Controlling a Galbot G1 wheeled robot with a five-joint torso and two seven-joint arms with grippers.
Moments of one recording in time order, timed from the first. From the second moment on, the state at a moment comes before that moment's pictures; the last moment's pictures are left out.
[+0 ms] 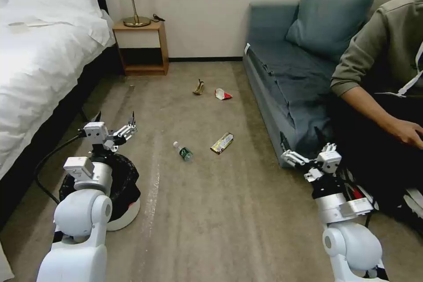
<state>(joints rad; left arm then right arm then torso) 1.24 -1.40 -0.77 -2.09 -0.24 0.28 -0.01 -1.42 1.45 0.66 2.06 0.19 0.18 -0.29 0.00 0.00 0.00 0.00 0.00</state>
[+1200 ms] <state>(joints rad) 1.30 -1.47 -1.00 -1.87 -0.59 0.43 -0.49 -1.47 1.47 0.65 2.05 0.15 0.25 -0.27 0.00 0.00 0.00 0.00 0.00</state>
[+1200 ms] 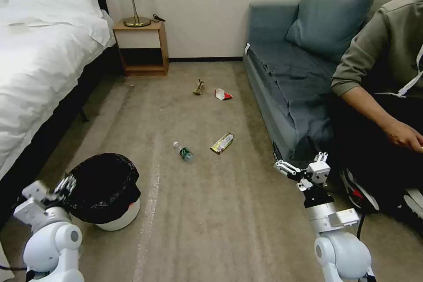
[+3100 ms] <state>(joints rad) 1.28 -1.45 -0.95 -1.74 -0.60 0.41 -0.43 -1.51 1.48 0.66 2.05 0.14 0.30 -0.29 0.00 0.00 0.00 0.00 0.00</state>
